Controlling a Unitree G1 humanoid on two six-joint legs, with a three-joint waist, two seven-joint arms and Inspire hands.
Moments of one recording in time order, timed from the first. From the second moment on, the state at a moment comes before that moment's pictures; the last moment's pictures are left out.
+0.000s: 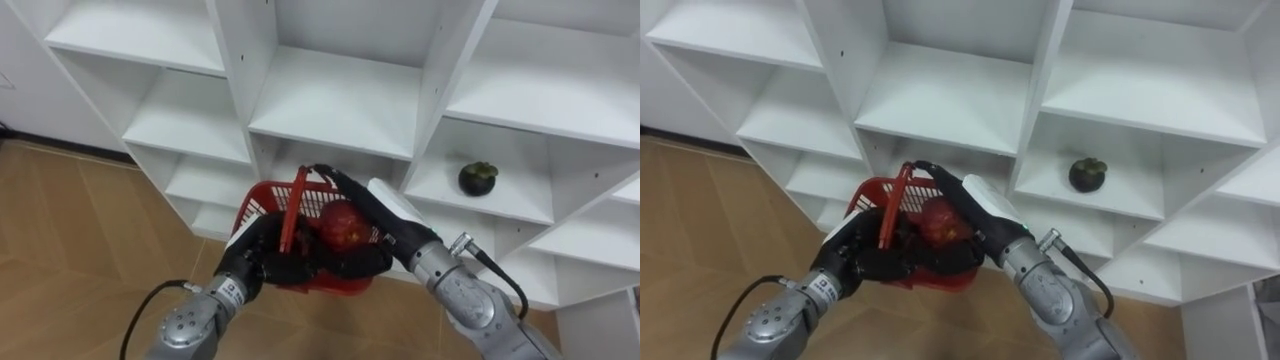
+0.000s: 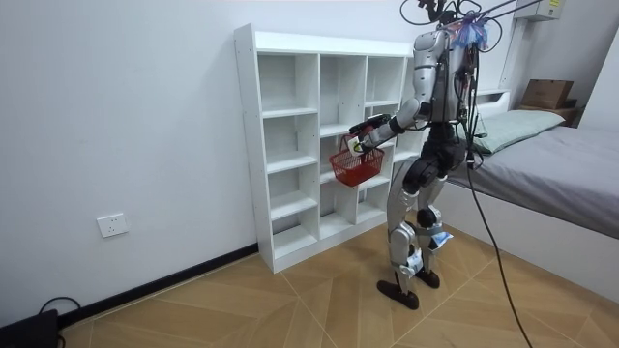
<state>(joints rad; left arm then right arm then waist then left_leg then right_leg) -0.03 0.23 -0.32 0.49 -0.30 -0.16 -0.21 -0.08 -0.31 0.41 0.31 -0.37 -0.26 0.09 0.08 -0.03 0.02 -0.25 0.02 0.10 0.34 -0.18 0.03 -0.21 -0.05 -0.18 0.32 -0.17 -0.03</state>
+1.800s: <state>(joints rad) 0.01 0.26 -0.28 0.59 -0.20 -0.19 -0.21 -0.02 -0.33 0.41 0.29 -0.40 -0.26 0.16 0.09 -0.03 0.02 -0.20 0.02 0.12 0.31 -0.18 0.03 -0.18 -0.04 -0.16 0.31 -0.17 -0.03</state>
